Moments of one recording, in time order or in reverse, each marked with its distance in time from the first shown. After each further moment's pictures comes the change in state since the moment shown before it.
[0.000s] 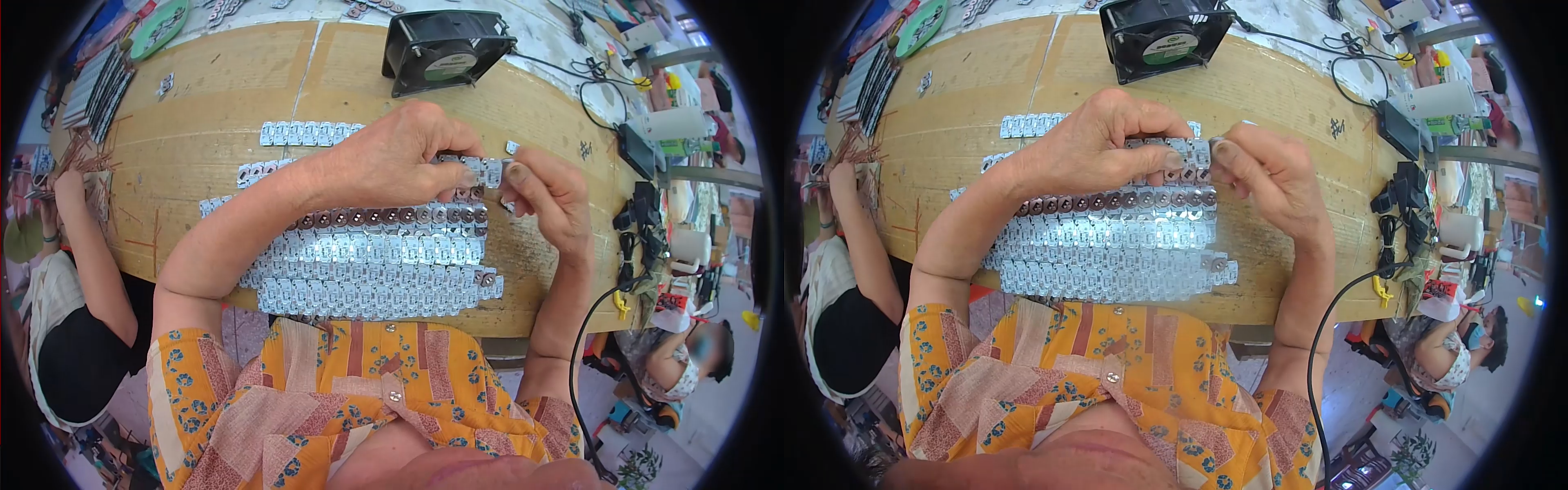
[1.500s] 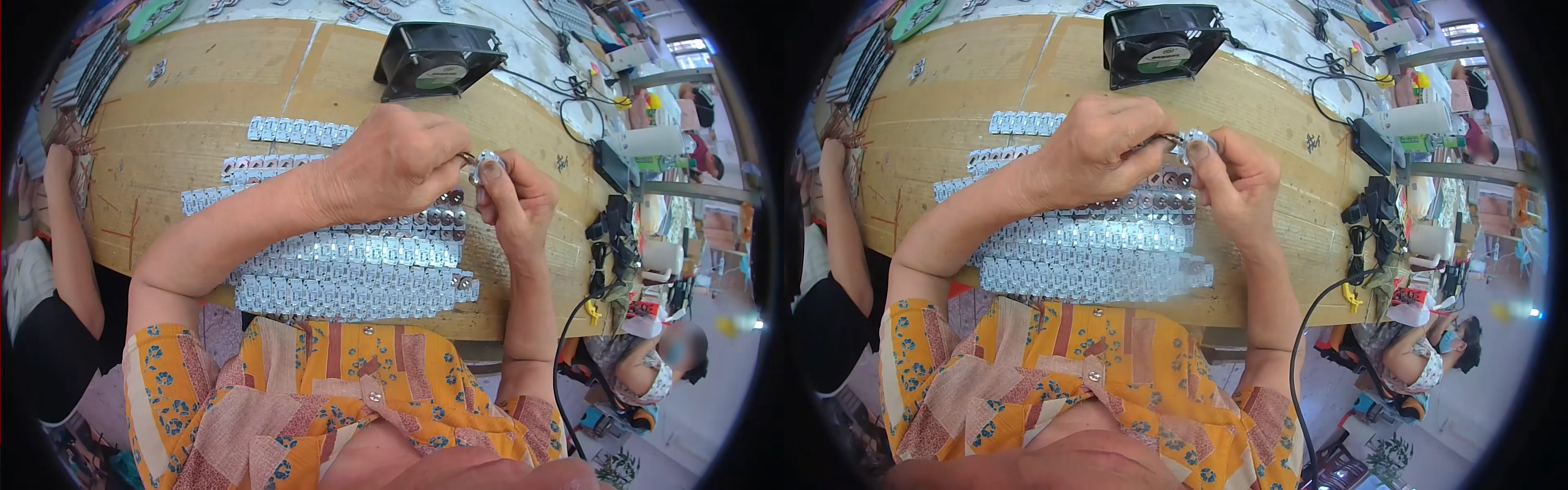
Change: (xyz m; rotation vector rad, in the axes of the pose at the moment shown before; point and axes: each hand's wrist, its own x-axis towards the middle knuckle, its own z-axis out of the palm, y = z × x) left_hand 0.003 -0.013 0.016 0.423 0.475 0.497; right_hand 0.002 0.006 0.035 0.318 0.330 0.052
